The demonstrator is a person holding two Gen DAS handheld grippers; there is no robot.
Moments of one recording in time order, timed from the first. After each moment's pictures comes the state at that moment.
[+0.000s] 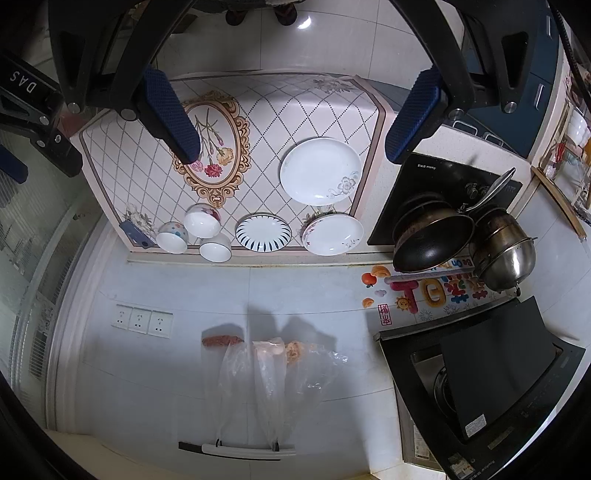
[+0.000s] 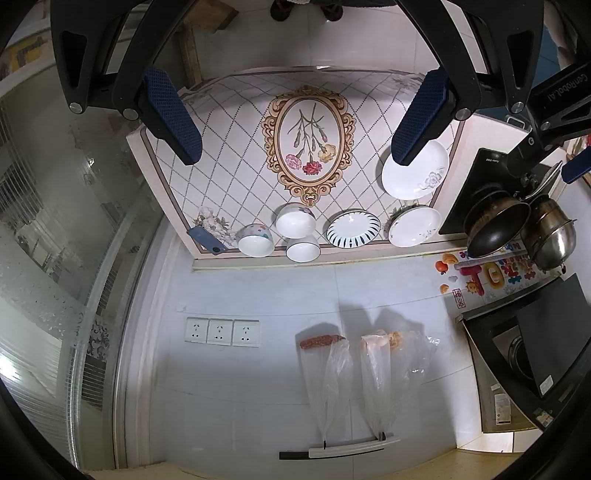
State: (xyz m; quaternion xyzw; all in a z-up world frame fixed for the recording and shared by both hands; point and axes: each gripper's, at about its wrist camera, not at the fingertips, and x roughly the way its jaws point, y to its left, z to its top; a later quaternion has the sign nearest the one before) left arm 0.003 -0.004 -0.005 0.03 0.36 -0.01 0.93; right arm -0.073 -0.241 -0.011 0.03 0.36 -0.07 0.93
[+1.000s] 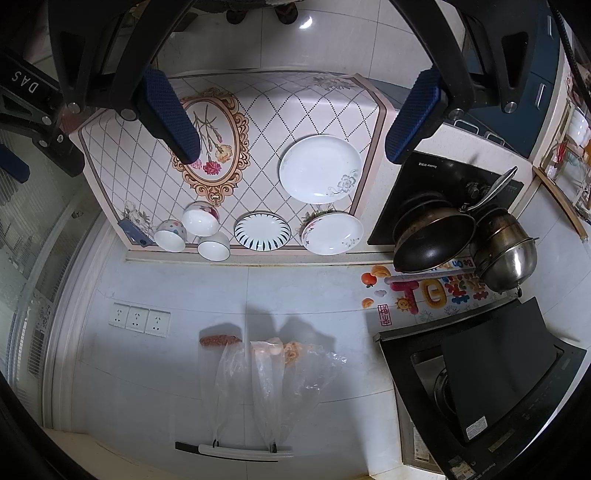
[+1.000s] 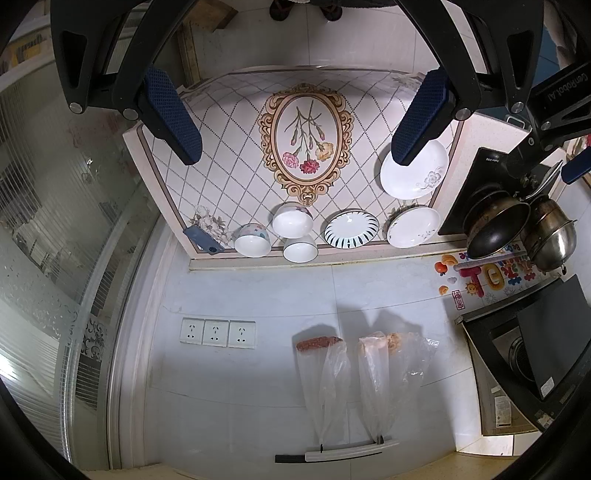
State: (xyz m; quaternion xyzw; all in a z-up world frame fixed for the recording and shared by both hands) left arm 0.004 -0.002 -0.004 0.03 0.36 -0.02 0.93; right arm -0.061 -0.233 -0.013 0.03 0.36 -0.07 0.93
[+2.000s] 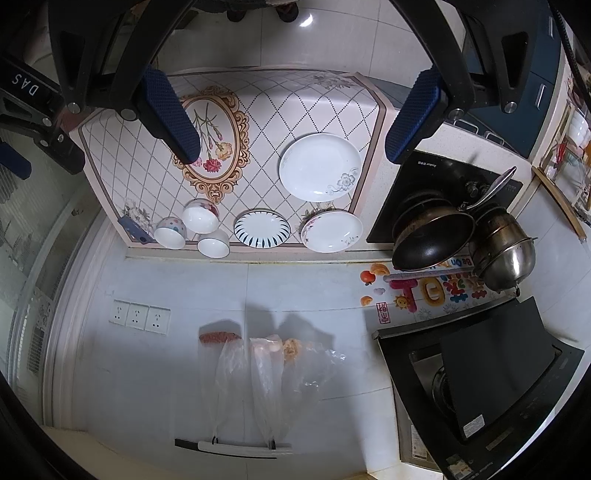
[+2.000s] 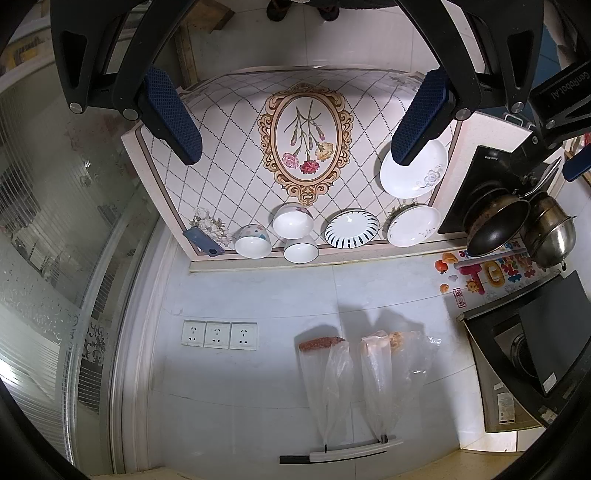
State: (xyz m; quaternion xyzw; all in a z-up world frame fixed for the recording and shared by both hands) left arm 0.013 0.000 -0.003 0.02 0.36 -0.02 0.93; right arm -0.055 -0.233 -0.015 0.03 0.36 -0.07 0.93
